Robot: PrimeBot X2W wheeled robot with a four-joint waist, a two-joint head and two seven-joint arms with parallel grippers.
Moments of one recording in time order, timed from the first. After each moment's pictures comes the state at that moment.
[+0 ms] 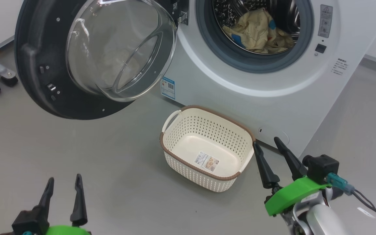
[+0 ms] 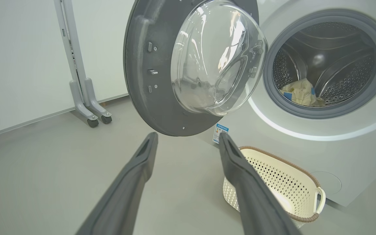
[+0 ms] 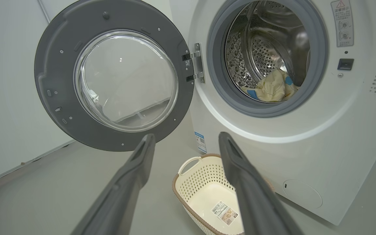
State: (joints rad) left arm 0.04 0.27 -0.22 0.09 -0.37 0.21 -0.22; right arm -0.13 -0.04 0.28 0.28 0.34 0.12 -0.24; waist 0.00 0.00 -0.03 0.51
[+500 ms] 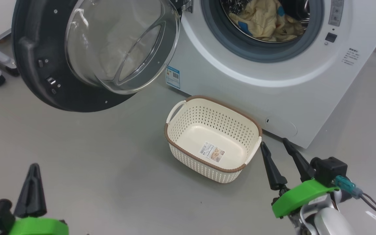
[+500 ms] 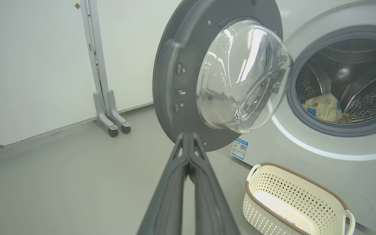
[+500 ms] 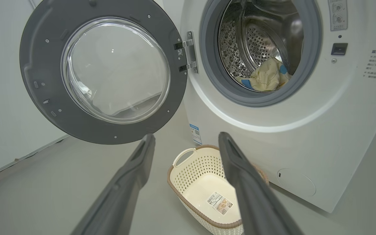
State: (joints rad) left arm 0.04 0.32 -0.15 0.05 -0.41 0.21 -0.23; right arm -0.08 -0.04 0.24 0.23 0.31 0.12 -0.22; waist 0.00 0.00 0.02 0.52
